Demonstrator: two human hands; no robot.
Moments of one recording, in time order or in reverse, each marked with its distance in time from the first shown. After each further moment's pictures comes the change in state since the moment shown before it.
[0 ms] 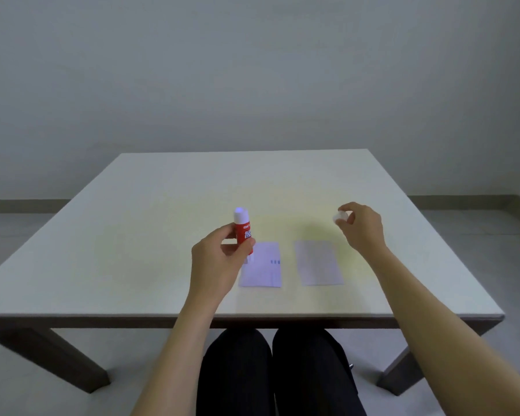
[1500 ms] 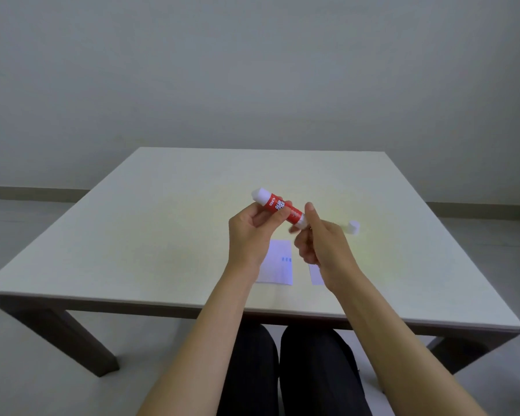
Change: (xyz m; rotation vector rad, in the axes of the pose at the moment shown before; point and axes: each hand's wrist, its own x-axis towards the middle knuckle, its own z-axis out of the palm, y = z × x) left_hand 0.019 0.023 0.031 -0.679 -0.031 -0.094; right_hand -0.091 -0.096 0.011 0.840 -0.389 0.149
